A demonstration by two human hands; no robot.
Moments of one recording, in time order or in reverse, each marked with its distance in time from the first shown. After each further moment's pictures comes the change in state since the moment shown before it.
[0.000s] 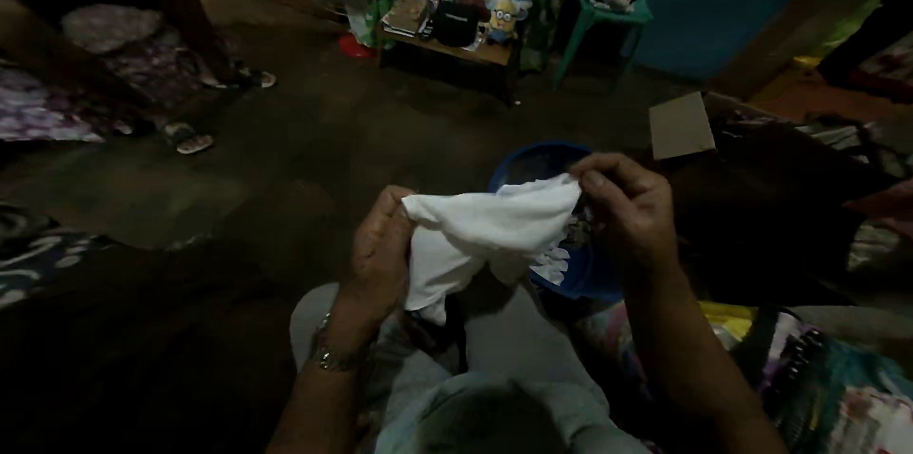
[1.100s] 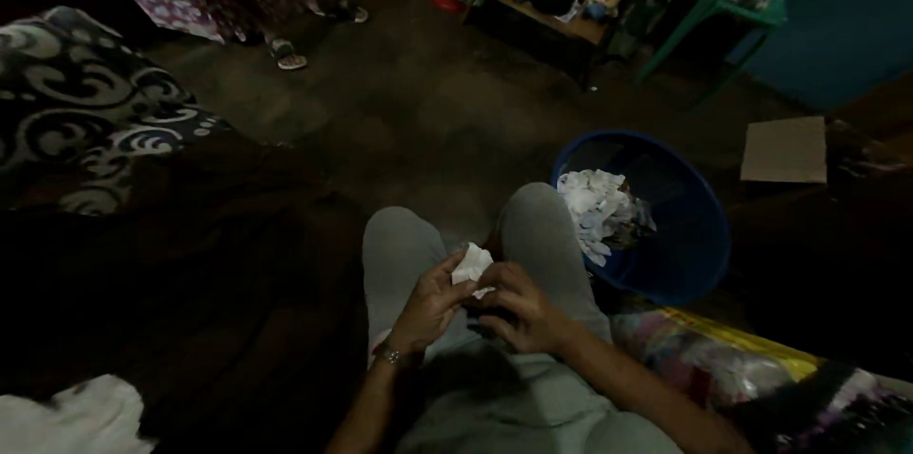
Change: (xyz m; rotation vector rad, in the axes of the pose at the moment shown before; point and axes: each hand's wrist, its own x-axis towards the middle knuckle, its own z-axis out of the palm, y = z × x) left_hand -0.163 -0.089 -0.030 -0.545 0.115 -0.529; right_hand -0.156 0.088 0.148 -0.079 -0.621 -0.307
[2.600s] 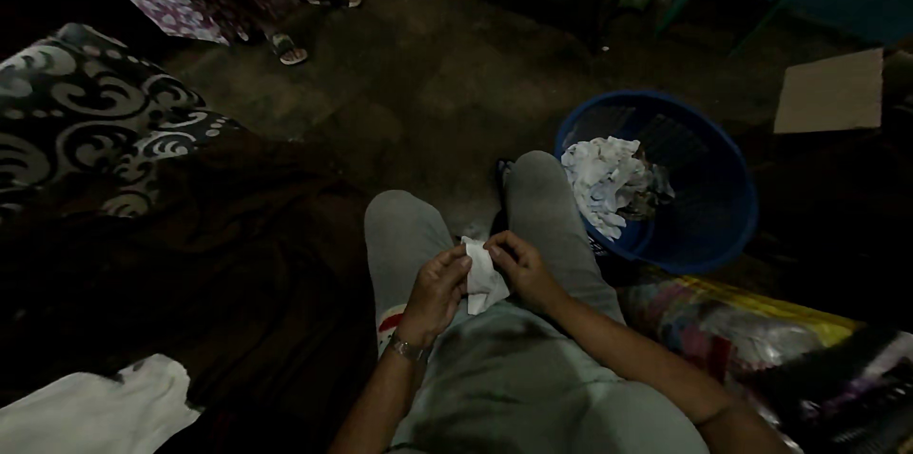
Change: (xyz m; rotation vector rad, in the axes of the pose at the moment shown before) left_hand -0.011 -0.014 0.019 0.019 0.178 -0.048; right_hand 0.002 -0.003 0.002 0.595 0.200 0.736
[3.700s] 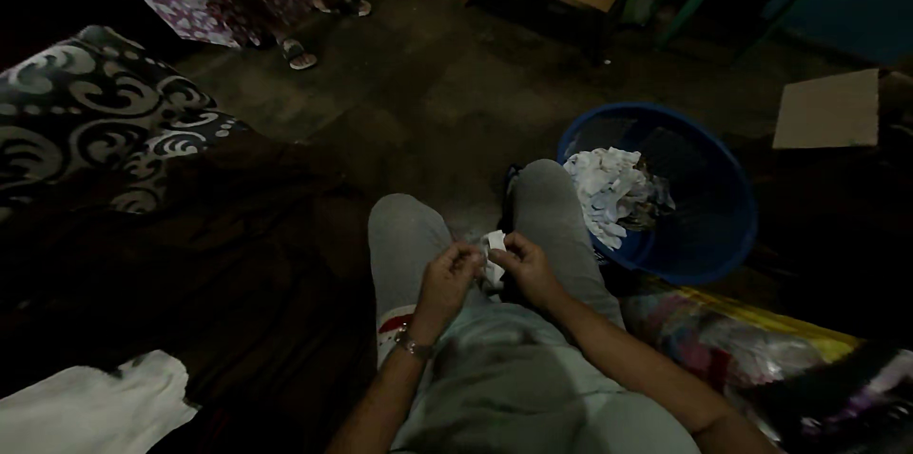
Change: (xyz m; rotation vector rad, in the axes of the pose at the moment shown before) left_hand 0.006 0.013 0.014 0.634 0.076 0.149; right_hand 0.006 0.005 -0.005 0.113 0.094 0.140
